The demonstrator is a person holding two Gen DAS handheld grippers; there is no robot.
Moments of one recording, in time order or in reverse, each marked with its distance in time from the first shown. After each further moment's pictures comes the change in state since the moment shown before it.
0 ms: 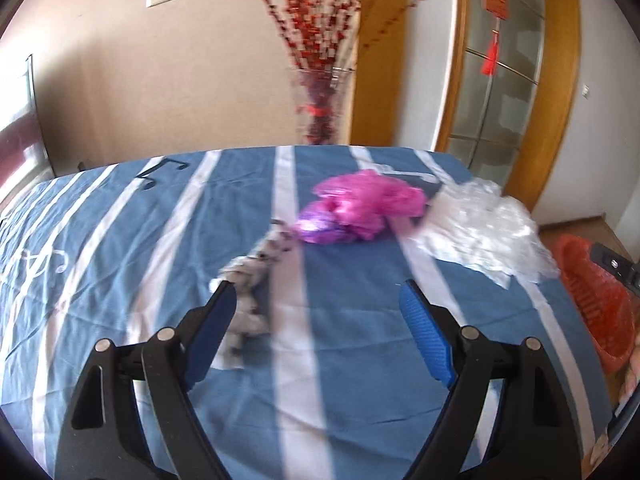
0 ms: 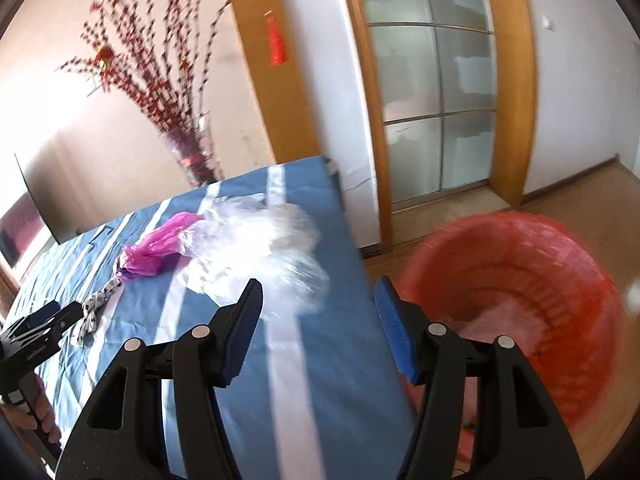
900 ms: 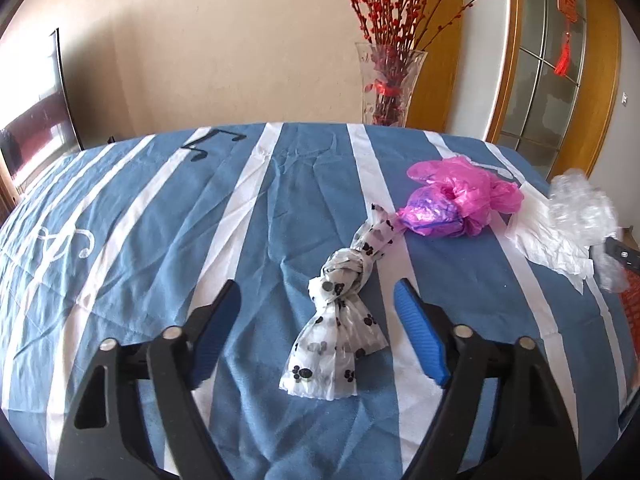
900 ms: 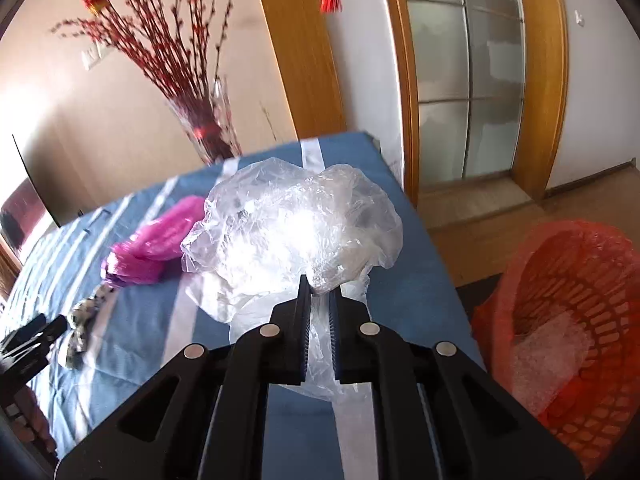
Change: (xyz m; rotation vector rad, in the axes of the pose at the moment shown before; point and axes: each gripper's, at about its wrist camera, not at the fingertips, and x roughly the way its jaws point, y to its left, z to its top) left arm 0.040 0.062 -0.002 -0.063 0.070 0.102; right arm 0.044 0.030 -0.004 -0.013 0.045 0.034
